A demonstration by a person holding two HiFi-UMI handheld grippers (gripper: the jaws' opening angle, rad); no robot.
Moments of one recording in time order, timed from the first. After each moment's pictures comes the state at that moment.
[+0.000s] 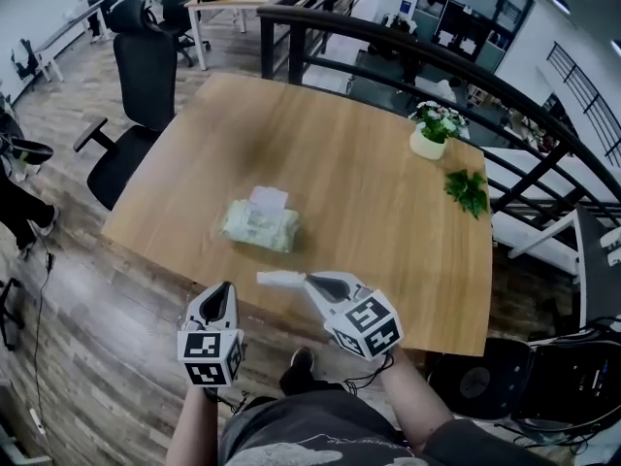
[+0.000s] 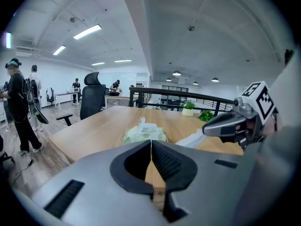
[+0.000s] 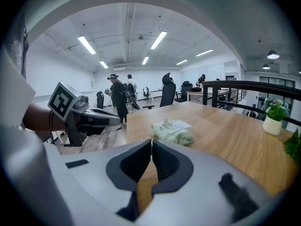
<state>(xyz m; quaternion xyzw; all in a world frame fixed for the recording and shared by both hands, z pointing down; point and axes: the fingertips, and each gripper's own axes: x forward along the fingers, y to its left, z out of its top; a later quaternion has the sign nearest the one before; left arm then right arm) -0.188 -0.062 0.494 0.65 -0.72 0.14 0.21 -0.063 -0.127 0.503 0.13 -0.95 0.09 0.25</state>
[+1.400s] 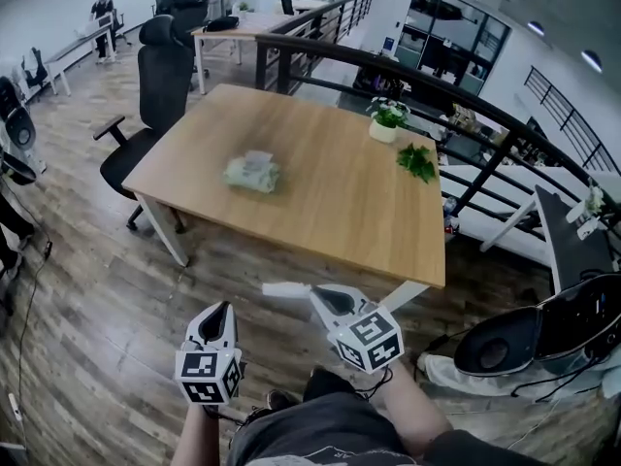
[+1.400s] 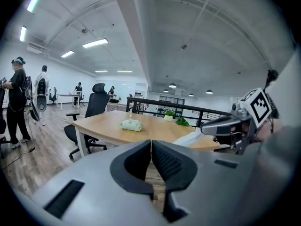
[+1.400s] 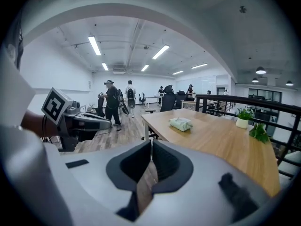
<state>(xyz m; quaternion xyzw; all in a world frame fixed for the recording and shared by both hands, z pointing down) -0.032 0.225 0.450 0.66 -0.73 0.07 0.19 0.102 0.138 0.449 0.18 -0.96 0.05 0.22</state>
